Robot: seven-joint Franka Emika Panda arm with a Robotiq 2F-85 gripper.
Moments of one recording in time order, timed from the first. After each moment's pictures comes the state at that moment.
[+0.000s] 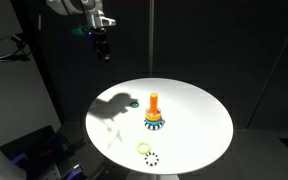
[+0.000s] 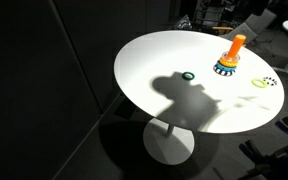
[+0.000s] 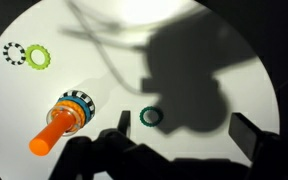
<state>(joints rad) 0.06 -0.06 0.24 -2.11 -0.06 2.02 0.45</state>
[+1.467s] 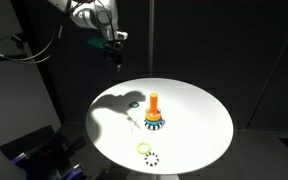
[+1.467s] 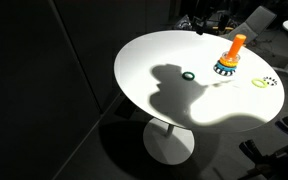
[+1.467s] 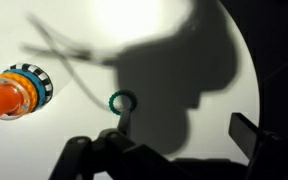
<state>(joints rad) 0.10 0.17 0.17 -1.98 0.02 2.14 0.27</state>
